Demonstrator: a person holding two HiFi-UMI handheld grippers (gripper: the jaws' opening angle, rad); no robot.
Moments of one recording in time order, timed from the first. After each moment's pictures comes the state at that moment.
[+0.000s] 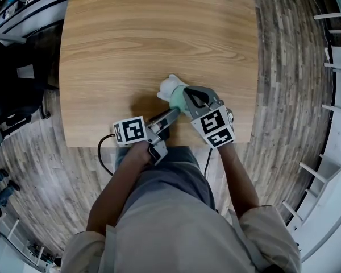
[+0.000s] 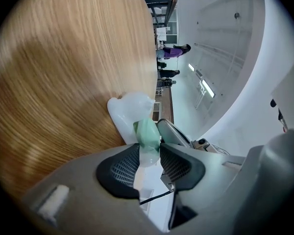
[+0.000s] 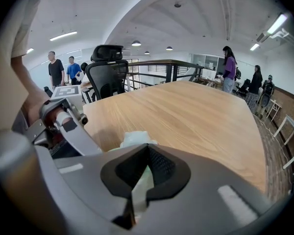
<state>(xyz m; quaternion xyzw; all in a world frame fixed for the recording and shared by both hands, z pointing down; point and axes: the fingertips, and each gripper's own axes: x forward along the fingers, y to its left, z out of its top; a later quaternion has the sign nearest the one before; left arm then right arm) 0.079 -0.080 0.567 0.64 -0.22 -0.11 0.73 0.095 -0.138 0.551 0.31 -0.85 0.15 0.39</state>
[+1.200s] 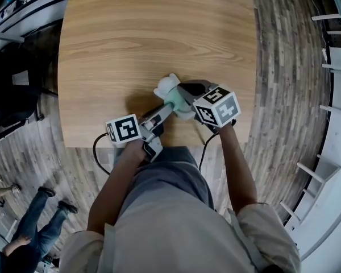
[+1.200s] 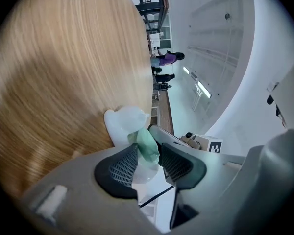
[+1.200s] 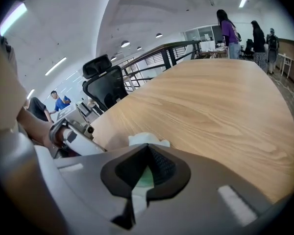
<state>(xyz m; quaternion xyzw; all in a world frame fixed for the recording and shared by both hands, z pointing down) 0.058 -0.109 0.565 0.66 -0.25 -0.13 0.70 0.082 -0.160 0.568 0.24 -0.84 0.32 0.36</state>
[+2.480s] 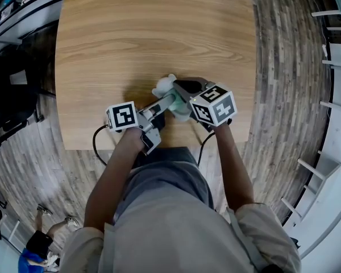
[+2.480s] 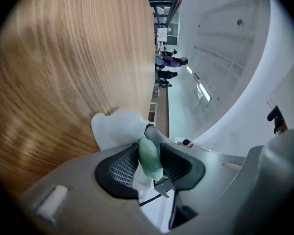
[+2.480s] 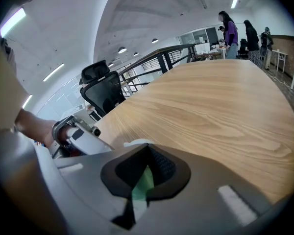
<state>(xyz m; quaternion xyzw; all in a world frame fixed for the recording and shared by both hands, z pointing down) 0.077 -0.138 0.549 0.62 -0.17 -0.18 0.74 0.075 -0.170 0.572 0.26 -0.84 0.33 0.33</state>
